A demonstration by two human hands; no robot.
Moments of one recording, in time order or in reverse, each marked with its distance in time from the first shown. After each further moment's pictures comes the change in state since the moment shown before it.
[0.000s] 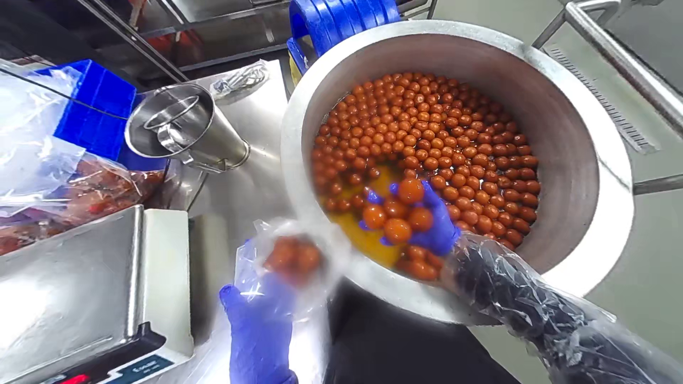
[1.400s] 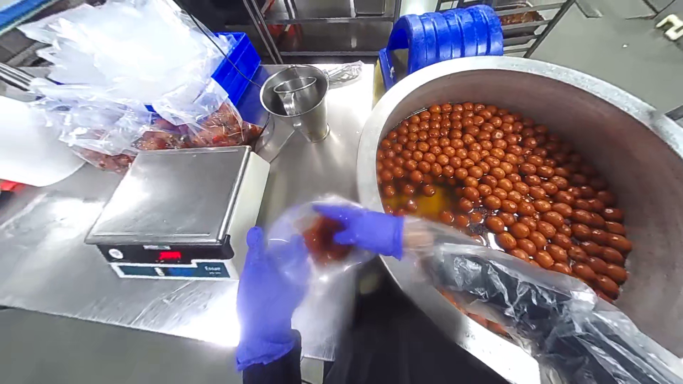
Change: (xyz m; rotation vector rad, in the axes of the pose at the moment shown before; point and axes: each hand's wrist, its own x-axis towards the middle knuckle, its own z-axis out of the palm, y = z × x) left_hand 0.017 0.041 -0.054 -0.460 -0.090 -0.144; right_hand 0.066 0.099 0.163 -1.727 -0.750 0.246
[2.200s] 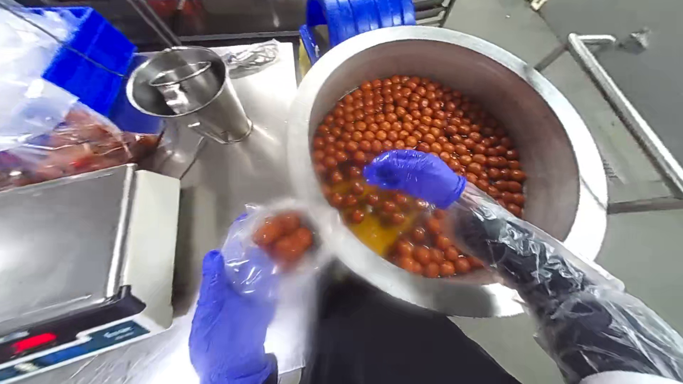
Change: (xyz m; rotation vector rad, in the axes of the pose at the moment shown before) left_hand 0.003 -0.040 0.003 0.004 -0.248 0.008; right_hand -0.138 0.123 -0.067 0.771 0.511 -0.187
